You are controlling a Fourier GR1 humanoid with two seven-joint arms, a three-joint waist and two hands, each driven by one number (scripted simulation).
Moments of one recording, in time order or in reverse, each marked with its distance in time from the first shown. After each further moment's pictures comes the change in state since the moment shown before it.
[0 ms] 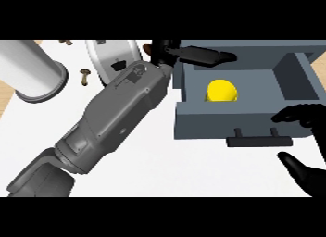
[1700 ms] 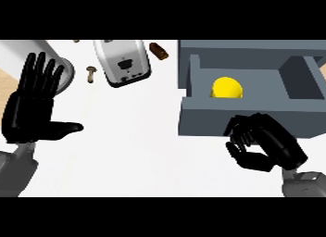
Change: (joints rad) left arm 0.975 0.515 0.204 -0.878 0.072 -0.220 0.100; right arm -0.046 -0.149 0.323 0.416 0.949 -0.079 -0.339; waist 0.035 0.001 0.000
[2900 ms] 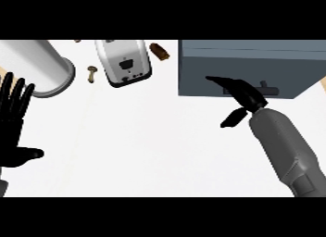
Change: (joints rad) left arm 0.193 0.001 0.207 -0.010 -0.023 -0.272 0.001; right arm -0.599 0.095 -0.167 1.094 0.169 -0.197 -0.333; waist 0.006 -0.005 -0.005
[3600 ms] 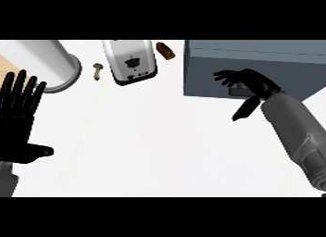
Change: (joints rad) left arm -0.041 -0.039 -0.016 0.035 -0.040 -0.030 0.000; right arm -0.185 -0.080 -0.068 0.283 -0.010 0.085 -0.173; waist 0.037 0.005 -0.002
